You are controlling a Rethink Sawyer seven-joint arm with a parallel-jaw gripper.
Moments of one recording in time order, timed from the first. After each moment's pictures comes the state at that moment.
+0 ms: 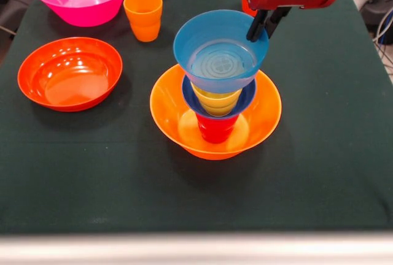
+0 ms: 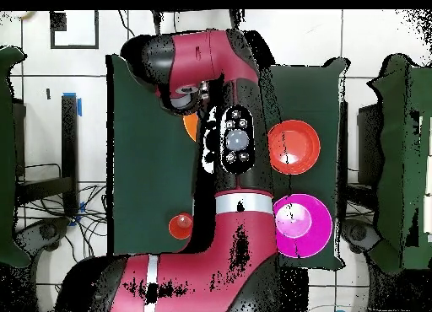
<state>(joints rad) -0.10 -0.40 0.13 0.83 -0.32 1.36 1.58</state>
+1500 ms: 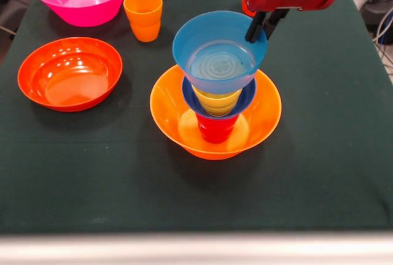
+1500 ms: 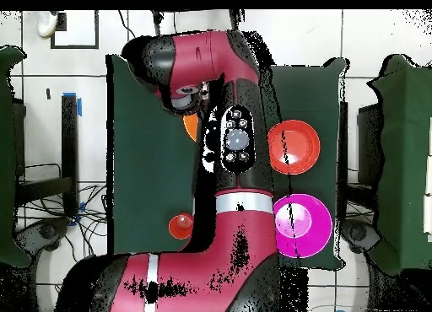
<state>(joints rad) -0.11 -0.39 0.13 0.83 -0.32 1.36 1.58</state>
